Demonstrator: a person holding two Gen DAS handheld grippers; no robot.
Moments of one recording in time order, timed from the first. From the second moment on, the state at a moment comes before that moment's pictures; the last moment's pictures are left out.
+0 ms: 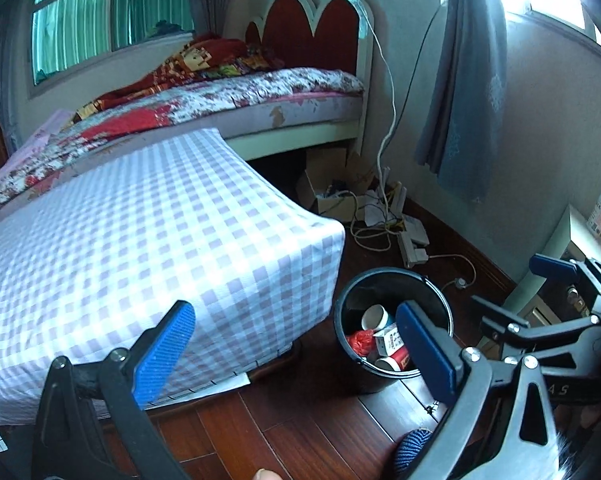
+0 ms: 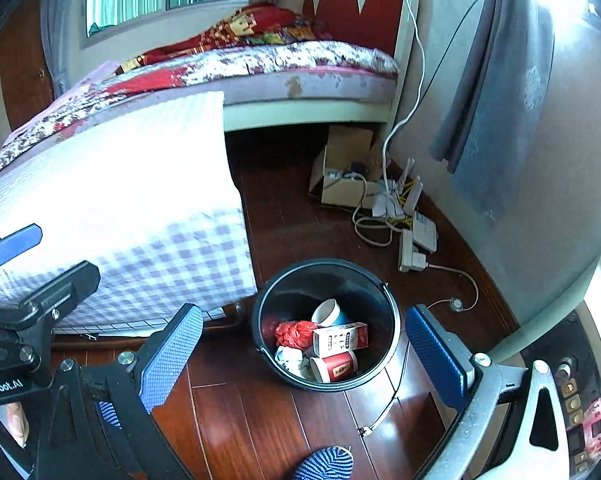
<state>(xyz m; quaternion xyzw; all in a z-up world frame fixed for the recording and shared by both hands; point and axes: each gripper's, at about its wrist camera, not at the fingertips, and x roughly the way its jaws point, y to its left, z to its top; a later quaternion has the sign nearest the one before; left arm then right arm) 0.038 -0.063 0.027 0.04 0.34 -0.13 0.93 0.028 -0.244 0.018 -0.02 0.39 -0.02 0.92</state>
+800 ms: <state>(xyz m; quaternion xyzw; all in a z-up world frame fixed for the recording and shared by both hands) 0.007 -0.047 0.061 0.04 0.28 -0.12 0.95 -0.010 -0.241 0.068 -0.01 0.33 -0.06 0.94</state>
